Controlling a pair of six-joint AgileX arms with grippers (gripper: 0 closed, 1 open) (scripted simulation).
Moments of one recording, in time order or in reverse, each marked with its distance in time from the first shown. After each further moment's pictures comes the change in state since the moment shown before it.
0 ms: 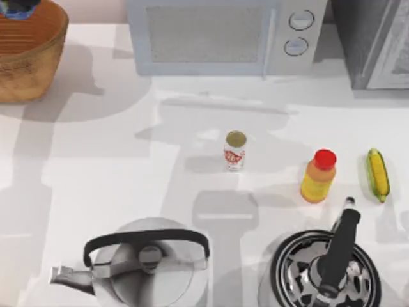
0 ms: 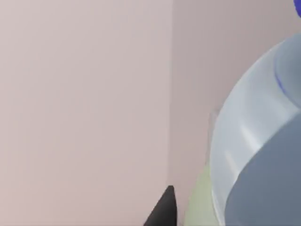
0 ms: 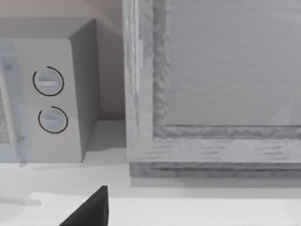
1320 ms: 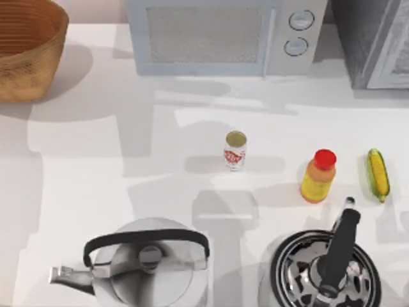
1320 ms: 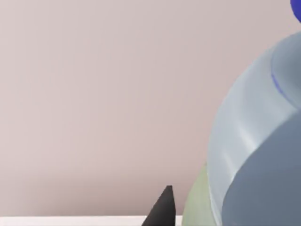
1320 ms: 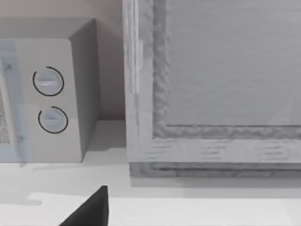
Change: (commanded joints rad) left arm 0.120 0.288 0.489 -0.454 -0.113 0.057; right arm 0.000 0.000 0.000 0.000 0.000 0.000
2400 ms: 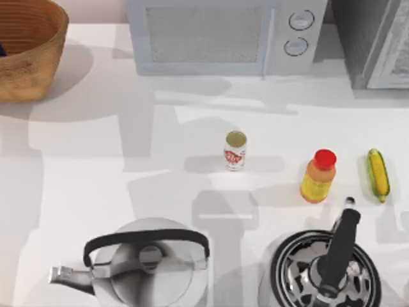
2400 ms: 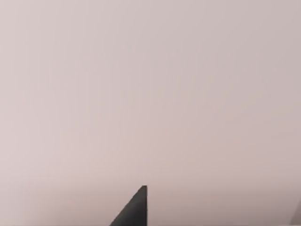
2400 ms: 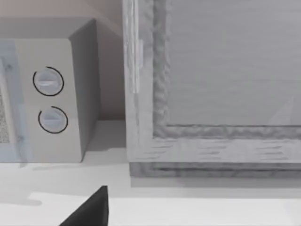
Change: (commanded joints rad) left arm -0.004 0.022 0.016 0.018 -0.005 -0.003; right arm 0.000 0.000 0.000 0.000 0.000 0.000
